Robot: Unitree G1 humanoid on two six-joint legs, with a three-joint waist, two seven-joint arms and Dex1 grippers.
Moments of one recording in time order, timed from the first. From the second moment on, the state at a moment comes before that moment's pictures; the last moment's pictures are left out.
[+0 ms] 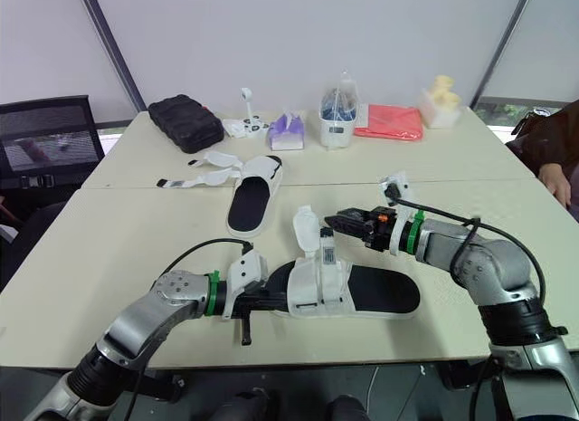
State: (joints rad) left arm -0.32 0.49 -0.37 -0.28 -0.25 0.56 -0.90; right arm -0.53 -0.76 0.07 0.02 0.87 0.79 0.67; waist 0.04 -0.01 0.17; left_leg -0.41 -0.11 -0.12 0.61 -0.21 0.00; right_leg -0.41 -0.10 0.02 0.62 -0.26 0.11
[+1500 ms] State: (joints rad) left arm -0.29 0.49 -0.37 -0.29 -0.25 0.54 -0.87; right arm -0.51 -0.61 0.01 0.10 0.64 0.95 0.79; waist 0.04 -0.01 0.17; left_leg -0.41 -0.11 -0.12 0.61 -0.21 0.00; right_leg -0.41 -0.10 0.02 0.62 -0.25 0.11
